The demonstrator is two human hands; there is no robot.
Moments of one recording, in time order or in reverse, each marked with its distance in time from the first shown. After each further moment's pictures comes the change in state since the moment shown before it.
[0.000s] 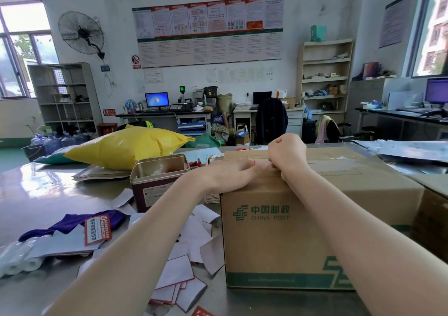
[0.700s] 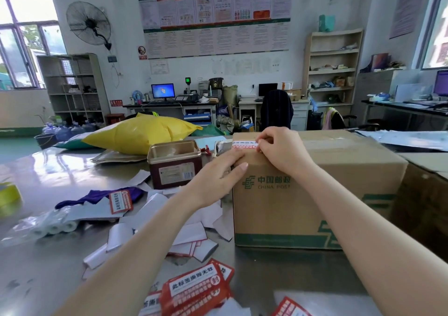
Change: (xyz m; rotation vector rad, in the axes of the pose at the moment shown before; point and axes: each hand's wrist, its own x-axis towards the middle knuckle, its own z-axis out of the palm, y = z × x) left_hand -0.069 -0.027 0.050 -0.301 0.405 0.181; right_hand -0.075 -0.010 -0.022 -0.309 -0.143 -0.530
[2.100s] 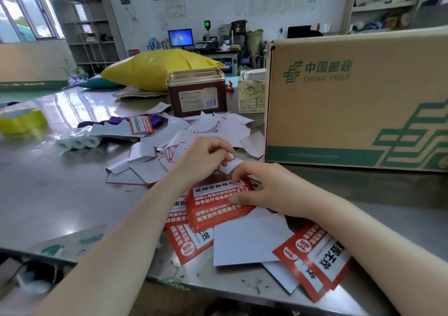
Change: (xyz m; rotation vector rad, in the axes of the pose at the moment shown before) left_hand -0.109 -0.081 0.054 -0.215 0.137 -0.433; right_hand -0.168 -0.012 0.106 0.209 -0.796 -0.110
